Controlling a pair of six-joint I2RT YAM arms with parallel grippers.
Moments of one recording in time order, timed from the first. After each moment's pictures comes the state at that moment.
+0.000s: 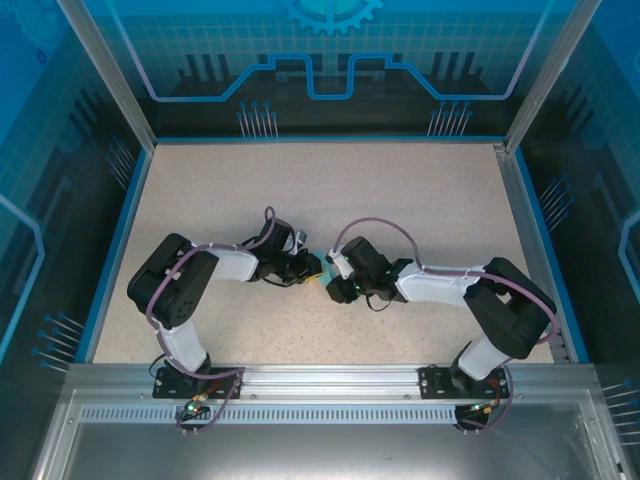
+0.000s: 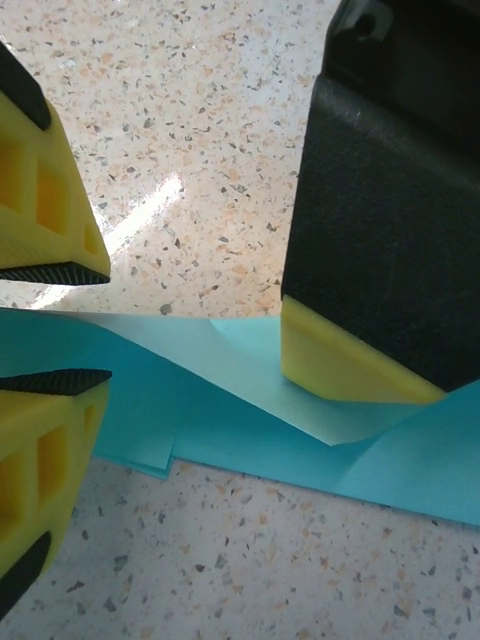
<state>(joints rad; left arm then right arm) -0.47 1.78 0.75 0.12 0.59 -0.90 0.80 1.59 0.75 -0.11 -0.16 0.22</state>
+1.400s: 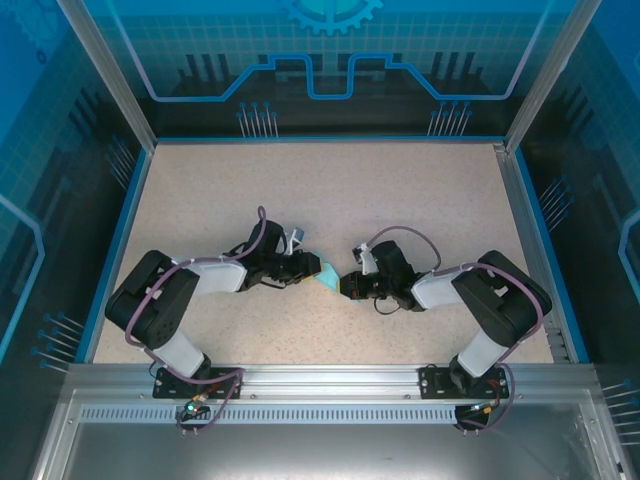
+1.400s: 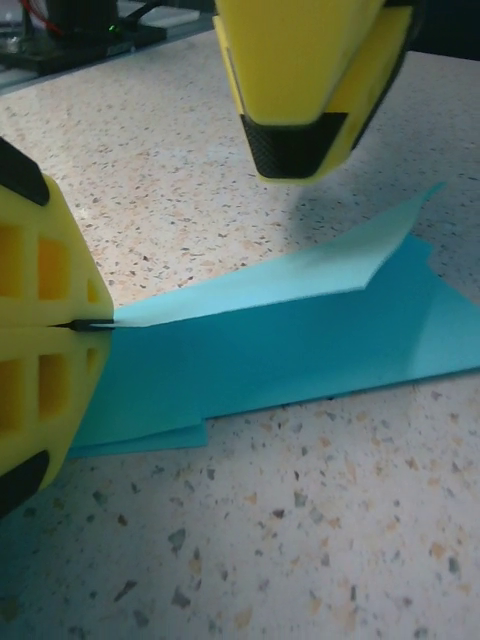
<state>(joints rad) -0.47 1.62 0.64 0.22 0.62 -0.88 0.61 1.65 0.49 0.42 -0.48 0.68</state>
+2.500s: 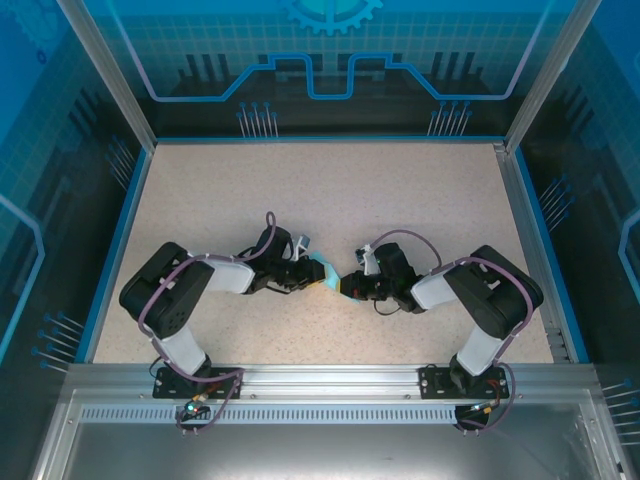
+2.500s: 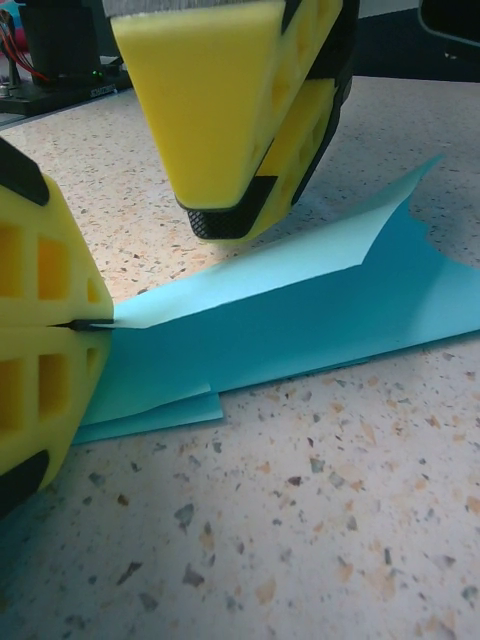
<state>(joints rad) -0.51 1.72 0.64 0.29 0.62 -0.90 0.59 1.71 0.46 0.53 -0.53 0.78</state>
